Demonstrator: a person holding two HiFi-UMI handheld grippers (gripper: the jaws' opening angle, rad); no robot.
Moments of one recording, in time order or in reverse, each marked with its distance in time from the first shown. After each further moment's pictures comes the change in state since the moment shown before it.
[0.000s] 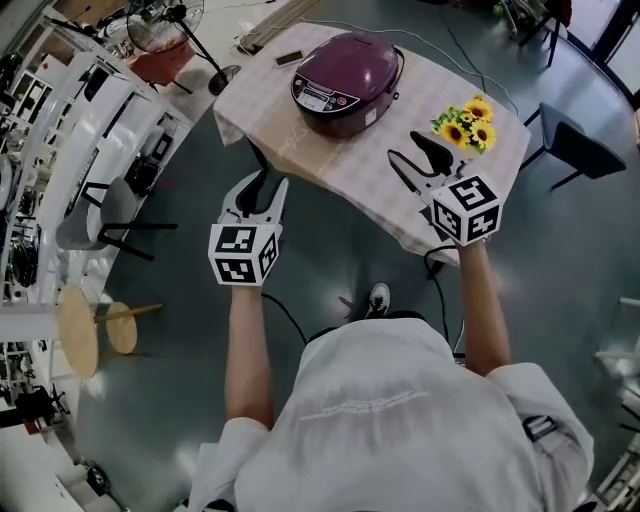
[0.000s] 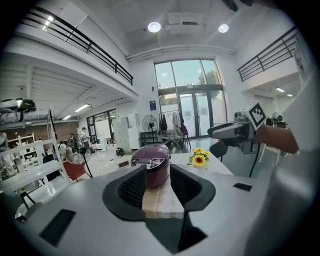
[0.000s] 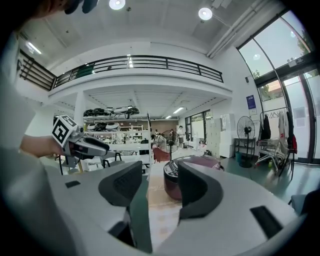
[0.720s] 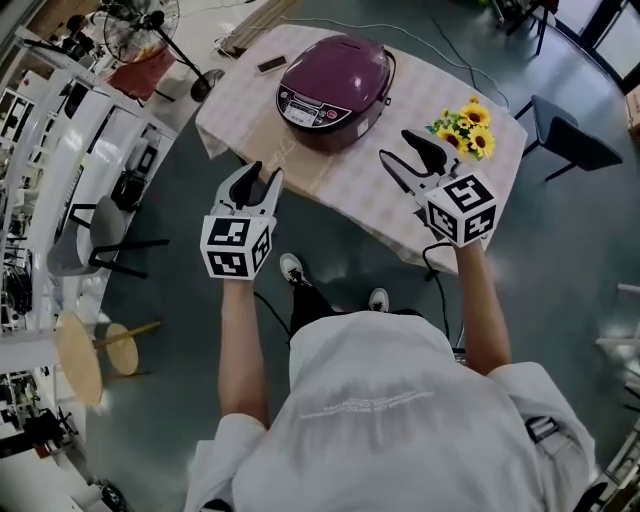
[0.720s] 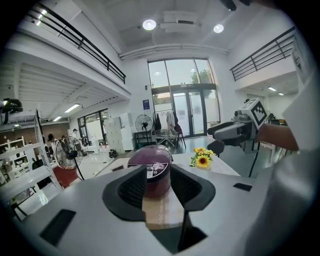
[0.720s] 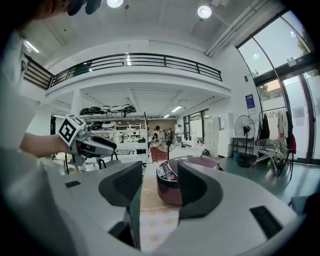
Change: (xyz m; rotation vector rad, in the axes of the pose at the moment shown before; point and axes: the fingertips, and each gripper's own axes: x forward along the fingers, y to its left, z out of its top) left arm 0.074 0.028 0.017 0.048 0.003 -0.083; right arm 0.043 -0.032 0.002 0.002 0.010 -0.022
